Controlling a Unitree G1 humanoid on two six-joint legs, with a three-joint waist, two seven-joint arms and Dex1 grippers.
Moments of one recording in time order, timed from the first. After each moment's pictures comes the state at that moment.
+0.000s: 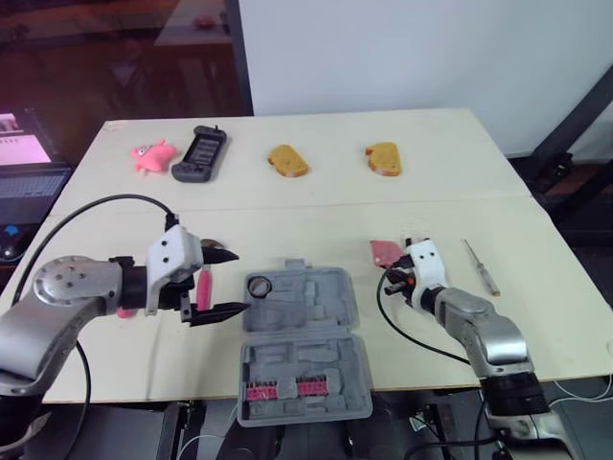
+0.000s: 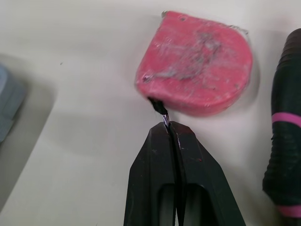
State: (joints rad) left arm -0.13 0.96 0.12 -0.47 -0.55 0.52 -1.05; right arm -0.21 -0.43 0.00 -0.05 0.24 0.73 0.38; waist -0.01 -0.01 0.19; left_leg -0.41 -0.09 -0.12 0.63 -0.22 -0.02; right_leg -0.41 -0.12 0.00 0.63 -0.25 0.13
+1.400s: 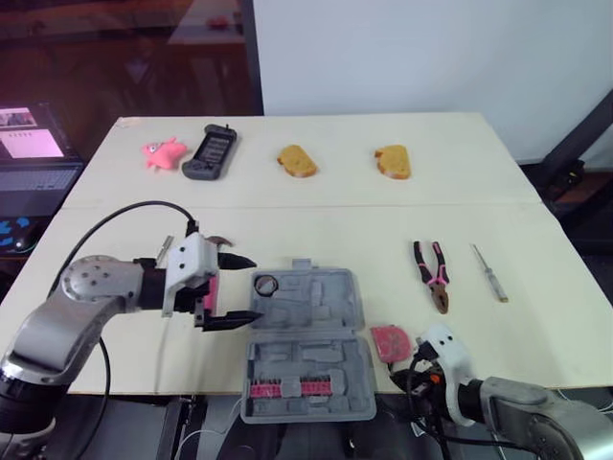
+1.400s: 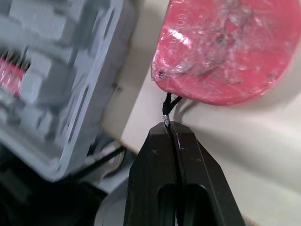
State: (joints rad) left arm -0.20 0.89 0.01 -0.41 -0.51 0.45 -1.14; right arm 0.31 -0.60 -0.11 -0.66 0.56 1.22 0.52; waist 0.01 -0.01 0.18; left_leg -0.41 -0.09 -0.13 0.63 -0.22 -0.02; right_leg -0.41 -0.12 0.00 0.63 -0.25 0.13
